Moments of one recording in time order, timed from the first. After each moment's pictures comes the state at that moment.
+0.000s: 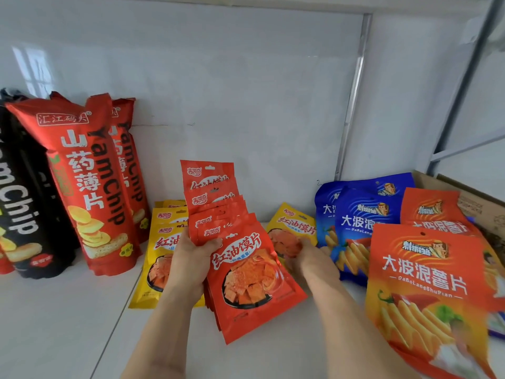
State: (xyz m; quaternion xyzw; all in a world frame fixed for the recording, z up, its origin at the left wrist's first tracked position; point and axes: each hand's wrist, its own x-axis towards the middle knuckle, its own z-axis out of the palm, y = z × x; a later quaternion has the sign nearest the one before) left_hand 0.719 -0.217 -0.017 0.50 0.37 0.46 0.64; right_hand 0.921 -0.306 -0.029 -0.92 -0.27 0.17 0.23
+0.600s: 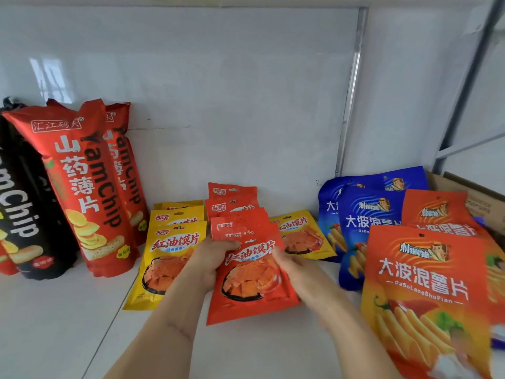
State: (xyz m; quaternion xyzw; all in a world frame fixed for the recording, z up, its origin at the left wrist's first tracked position) left_hand 0.760 -0.215 -0.009 0.49 0.43 0.32 0.69; right_hand 0.886 -0.363 -0.010 -0.73 -0.39 0.31 0.45
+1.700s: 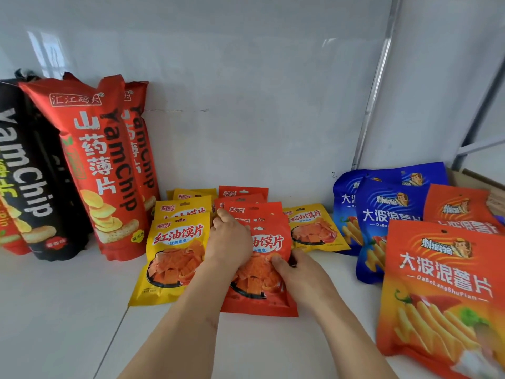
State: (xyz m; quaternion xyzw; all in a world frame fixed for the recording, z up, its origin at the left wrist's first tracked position) left_hand 0.763 -0.212 -0.007 0.81 0.52 0.18 0.20; right_hand 0.866 -0.332 -0.042 -0.81 -0.41 0.19 0.37
